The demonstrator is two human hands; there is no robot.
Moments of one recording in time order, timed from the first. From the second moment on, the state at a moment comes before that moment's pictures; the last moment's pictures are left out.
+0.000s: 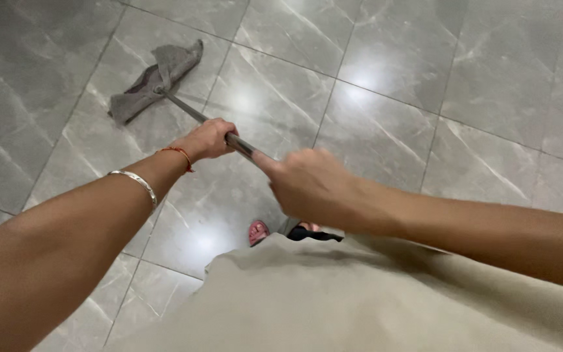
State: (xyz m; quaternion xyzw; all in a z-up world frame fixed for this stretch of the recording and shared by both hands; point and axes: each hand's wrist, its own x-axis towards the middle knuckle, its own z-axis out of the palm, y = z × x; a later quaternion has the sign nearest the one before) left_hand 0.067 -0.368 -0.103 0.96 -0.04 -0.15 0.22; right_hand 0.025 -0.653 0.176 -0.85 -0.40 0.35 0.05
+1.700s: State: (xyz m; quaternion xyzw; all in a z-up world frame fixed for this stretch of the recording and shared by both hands) left_hand -0.010 -0.345 -0.092 0.95 -0.01 -0.22 0.21; right_hand -0.069 -0.616 0.160 -0.86 -0.47 0.19 -0.03
